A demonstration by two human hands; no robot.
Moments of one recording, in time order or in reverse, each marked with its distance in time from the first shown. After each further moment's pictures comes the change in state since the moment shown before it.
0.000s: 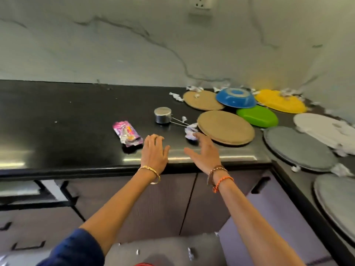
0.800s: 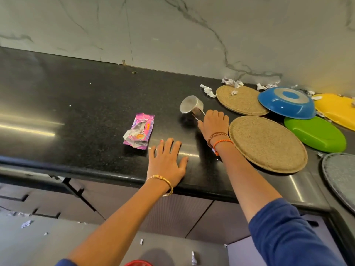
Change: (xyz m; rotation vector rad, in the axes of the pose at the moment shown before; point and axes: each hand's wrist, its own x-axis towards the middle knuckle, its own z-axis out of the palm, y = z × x) left_hand 0.021 -0.014 0.018 0.225 -0.159 -0.143; right_hand 0.186 0.016 0.068 -0.851 -0.071 -0.144
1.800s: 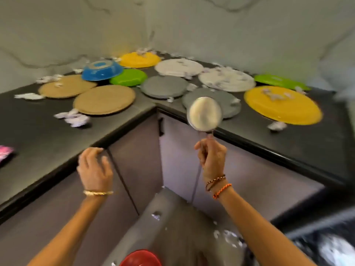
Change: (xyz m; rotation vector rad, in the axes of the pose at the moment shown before) left_hand -0.106 0.034 0.037 -0.658 0.454 0.618; right_hand -0.436 0.028 -0.086 1.372 1.131 0.798
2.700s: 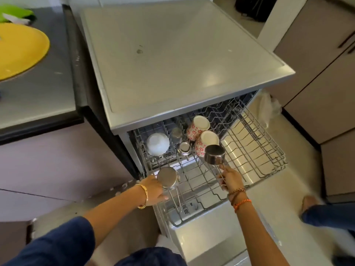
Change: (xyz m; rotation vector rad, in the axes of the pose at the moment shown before) left_hand -0.390 0.433 0.053 0.020 -1.616 2.077; right_hand -0.304 -0.066 -0.512 -0.223 1.349 0.689
